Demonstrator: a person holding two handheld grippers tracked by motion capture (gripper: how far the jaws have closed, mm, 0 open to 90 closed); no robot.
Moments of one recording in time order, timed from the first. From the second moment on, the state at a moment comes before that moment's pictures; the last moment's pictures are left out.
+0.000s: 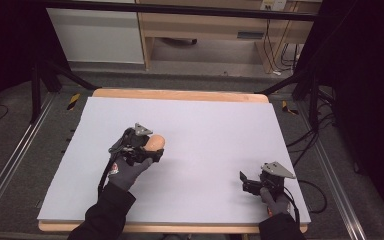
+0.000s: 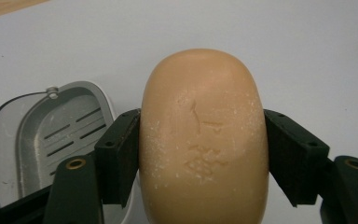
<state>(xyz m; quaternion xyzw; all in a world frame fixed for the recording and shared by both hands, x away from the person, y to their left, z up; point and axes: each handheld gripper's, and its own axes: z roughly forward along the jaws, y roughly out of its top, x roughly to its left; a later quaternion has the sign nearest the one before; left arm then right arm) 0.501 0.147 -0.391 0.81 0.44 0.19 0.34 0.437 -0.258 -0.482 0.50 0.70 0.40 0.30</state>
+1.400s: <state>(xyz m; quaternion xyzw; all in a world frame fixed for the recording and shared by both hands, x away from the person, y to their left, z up) 0.542 0.194 -0.393 0.77 0.51 0.20 0.33 0.437 -0.257 -0.482 0.51 0.70 0.40 0.29</state>
